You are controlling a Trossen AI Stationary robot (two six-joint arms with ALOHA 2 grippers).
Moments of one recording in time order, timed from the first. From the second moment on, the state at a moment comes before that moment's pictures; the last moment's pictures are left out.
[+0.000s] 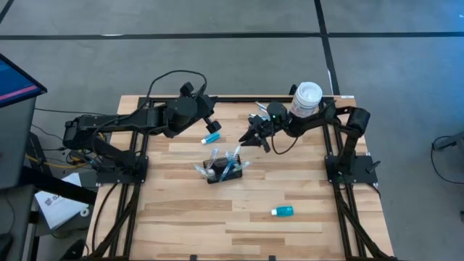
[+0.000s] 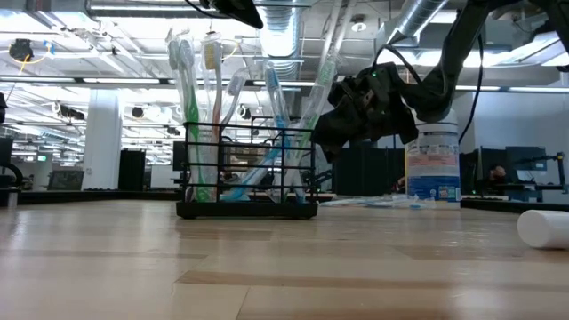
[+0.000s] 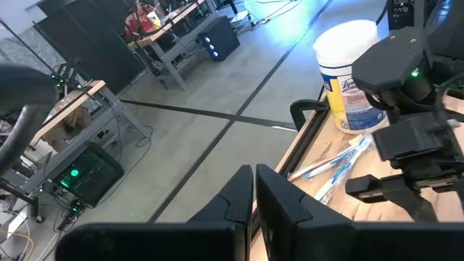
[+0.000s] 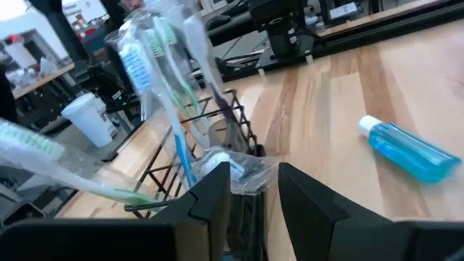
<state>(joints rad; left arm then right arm) 0.10 1.35 1.29 -0.29 -0.75 0.23 -0.48 1.84 0.74 0.81 -0.89 0.16</state>
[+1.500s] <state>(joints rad) 0.12 1.35 1.29 -0.30 -0.75 0.23 -0.35 1.59 0.74 0.65 -0.76 -0.01</state>
